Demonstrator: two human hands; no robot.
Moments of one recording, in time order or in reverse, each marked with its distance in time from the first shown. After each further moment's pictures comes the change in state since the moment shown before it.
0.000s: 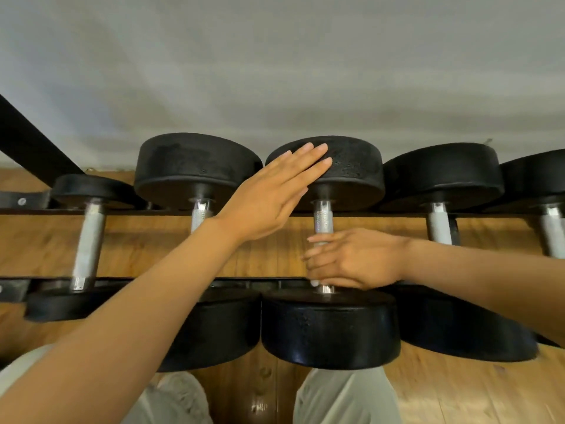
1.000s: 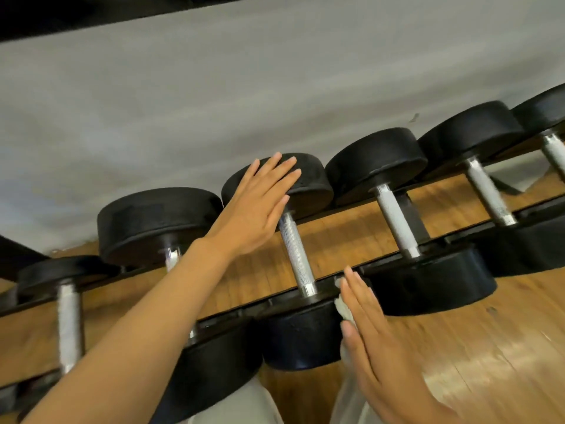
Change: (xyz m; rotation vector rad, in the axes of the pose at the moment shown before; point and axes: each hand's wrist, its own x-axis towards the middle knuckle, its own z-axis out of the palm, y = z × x) left_hand 0.036 0.019 -0.005 -0.047 -0.109 0.049; right_hand -0.003 -0.195 0.012 0.668 0.886 1.210
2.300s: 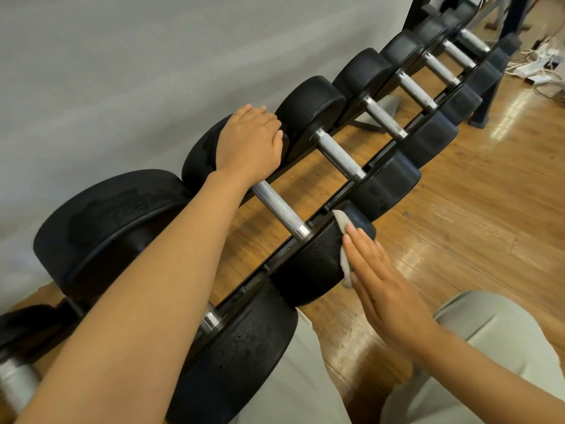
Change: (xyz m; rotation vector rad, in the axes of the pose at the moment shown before) left_hand 0.045 0.000 0.005 0.122 0.036 0.220; right_hand -0.053 -0.050 0.069 -0.539 0.247 0.164
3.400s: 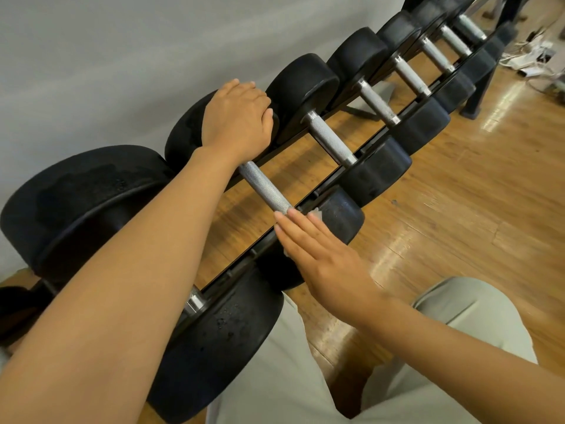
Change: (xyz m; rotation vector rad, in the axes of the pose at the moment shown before) left_hand 0.004 -0.001 0.003 0.033 -0.005 0.000; right_hand 0.041 -0.030 0.017 -0.211 -0.006 -0.259
